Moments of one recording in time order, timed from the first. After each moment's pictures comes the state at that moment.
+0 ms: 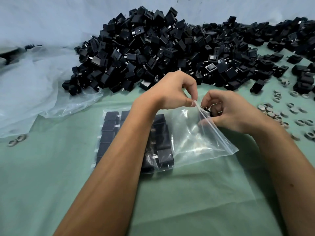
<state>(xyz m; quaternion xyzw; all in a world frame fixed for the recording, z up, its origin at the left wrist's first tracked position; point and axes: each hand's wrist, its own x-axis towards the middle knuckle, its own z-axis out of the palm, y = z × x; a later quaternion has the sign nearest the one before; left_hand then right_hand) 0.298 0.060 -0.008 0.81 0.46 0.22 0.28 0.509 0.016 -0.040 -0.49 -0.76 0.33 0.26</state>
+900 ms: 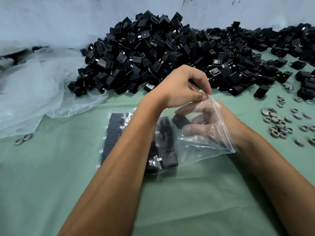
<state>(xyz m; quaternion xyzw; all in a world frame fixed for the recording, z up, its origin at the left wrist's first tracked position) 0.301 0.055 0.004 0.80 0.38 0.31 0.35 0.472 0.013 -0.055 -0.36 -0.75 0.45 0.34</state>
